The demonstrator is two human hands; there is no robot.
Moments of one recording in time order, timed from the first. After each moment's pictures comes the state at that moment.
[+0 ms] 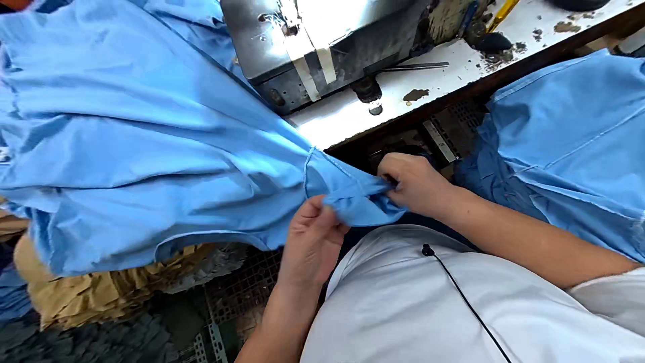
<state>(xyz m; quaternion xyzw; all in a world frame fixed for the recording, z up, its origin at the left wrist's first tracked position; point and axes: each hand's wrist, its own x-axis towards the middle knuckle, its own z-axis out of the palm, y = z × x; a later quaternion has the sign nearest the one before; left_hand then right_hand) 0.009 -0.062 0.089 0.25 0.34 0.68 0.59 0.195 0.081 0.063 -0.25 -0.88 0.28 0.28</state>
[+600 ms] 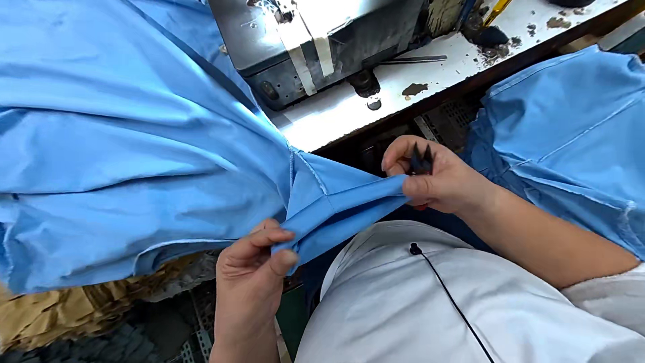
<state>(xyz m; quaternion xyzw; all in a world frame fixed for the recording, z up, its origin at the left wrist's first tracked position) -0.049 -0.102 0.109 0.43 0.47 0.64 0.43 0.207 0.074 0.100 -0.11 -0.55 0.77 0.29</state>
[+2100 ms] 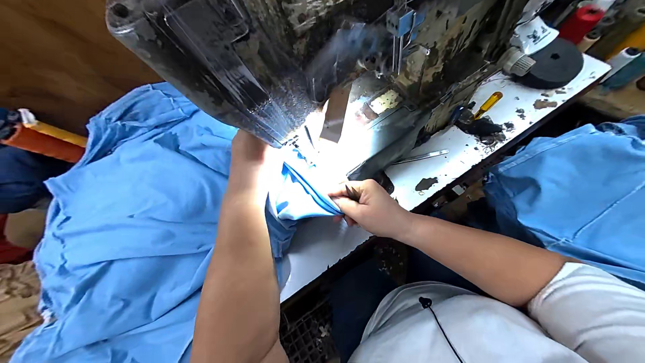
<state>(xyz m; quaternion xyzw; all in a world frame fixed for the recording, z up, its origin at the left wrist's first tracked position) -0.178 0.251 0.144 0.74 0.60 0.26 -0.16 0.079 0.185 0.129 -0.33 -0.64 0.62 0.31</state>
